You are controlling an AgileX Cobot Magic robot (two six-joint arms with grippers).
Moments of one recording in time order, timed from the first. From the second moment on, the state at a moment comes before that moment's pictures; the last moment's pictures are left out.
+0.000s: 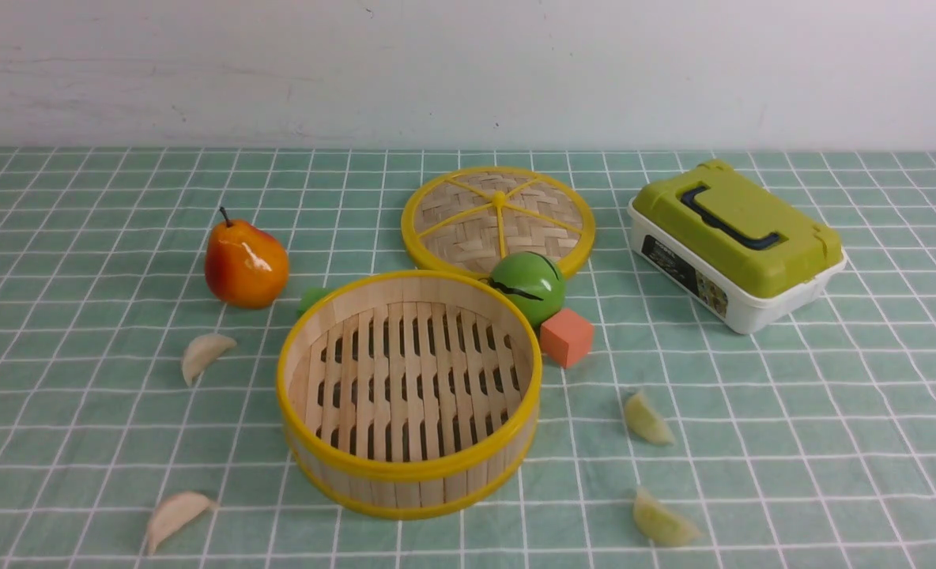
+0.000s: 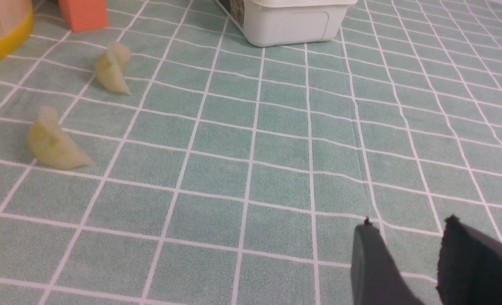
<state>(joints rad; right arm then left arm) -0.01 -0.01 0.02 0.04 0.39 -0.20 0.02 -0.01 0.03 0.09 0.34 -0.32</state>
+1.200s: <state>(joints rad) -0.01 -0.01 0.03 -0.31 -0.57 -0.05 0.02 -0.01 0.03 0.07 -0.39 -0.32</state>
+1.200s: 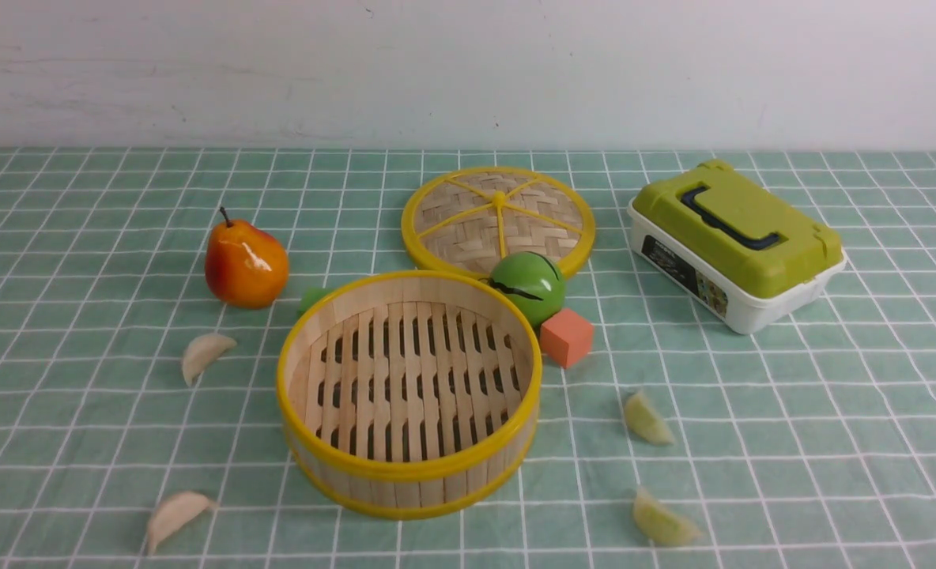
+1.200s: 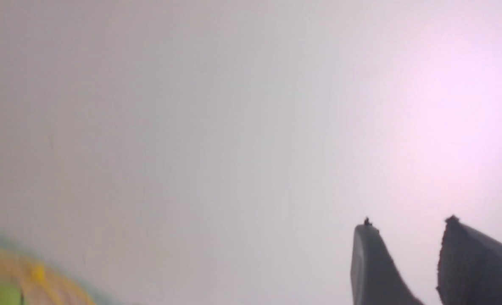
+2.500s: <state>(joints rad) 0.16 0.79 -0.49 0.28 0.66 -0.20 0.01 1.29 -0.93 -0.40 0.87 0.05</state>
